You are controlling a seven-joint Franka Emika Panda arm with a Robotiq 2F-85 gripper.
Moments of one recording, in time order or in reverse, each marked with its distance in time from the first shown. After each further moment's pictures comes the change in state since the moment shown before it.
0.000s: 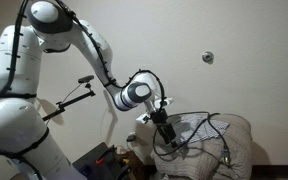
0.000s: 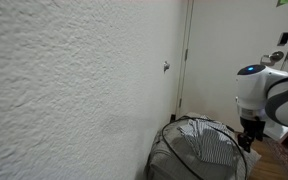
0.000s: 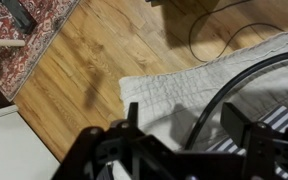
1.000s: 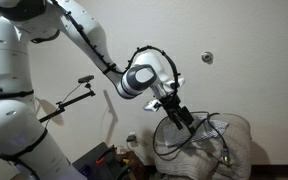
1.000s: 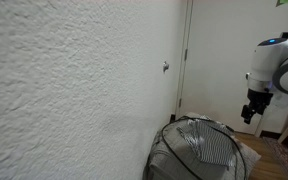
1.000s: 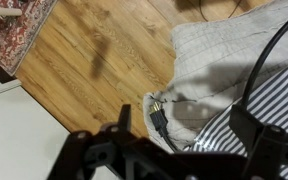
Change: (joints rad) arm -0.205 -0.172 -0.021 0.001 -0.050 0.044 -0.185
